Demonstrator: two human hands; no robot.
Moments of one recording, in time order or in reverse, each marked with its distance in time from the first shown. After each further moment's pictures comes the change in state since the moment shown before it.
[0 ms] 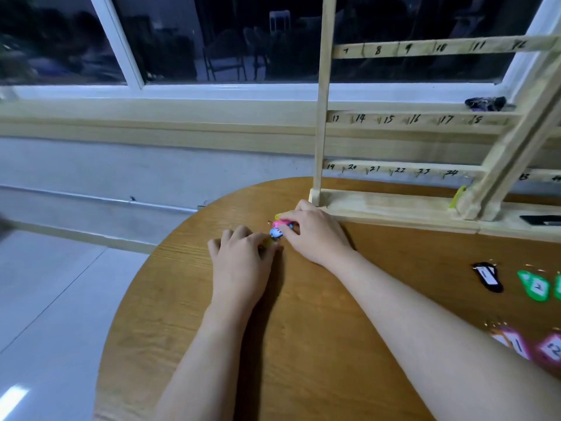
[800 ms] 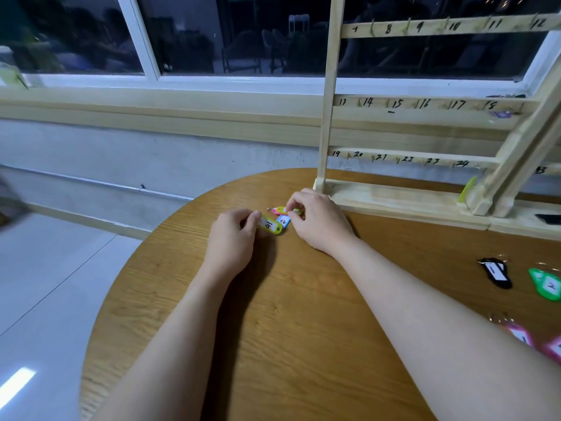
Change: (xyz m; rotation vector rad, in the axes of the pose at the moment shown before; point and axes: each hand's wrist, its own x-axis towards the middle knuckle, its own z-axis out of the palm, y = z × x) left_hand 0.010 -0.010 -0.005 -0.475 -0.036 -0.172; right_hand -0.002 0.008 -0.001 0.084 0.042 -0.060
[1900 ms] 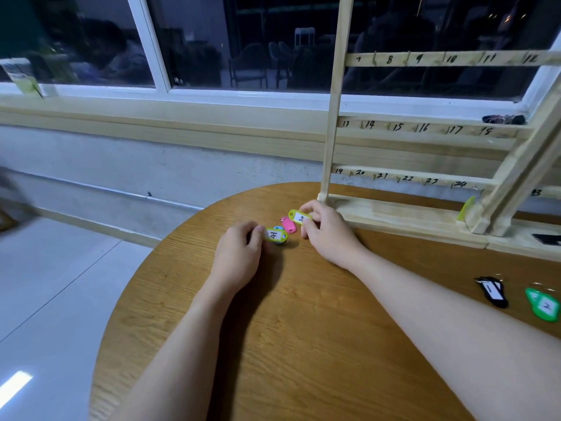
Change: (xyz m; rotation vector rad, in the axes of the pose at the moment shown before) left_hand -0.004 0.005 -0.006 -0.012 -0.017 0.010; right_hand -0.008 -0.001 -0.016 0.342 -0.047 0.156
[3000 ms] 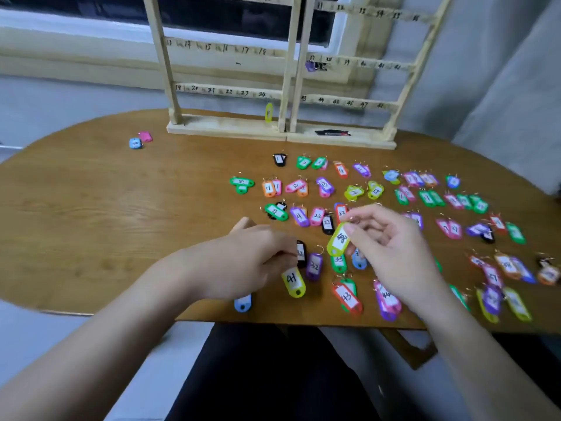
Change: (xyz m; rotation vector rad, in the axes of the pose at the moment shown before) left_hand -0.294 0.208 0.034 0.246 -0.917 0.715; right_hand -0.438 -0.019 -0.217 0.163 0.361 0.171
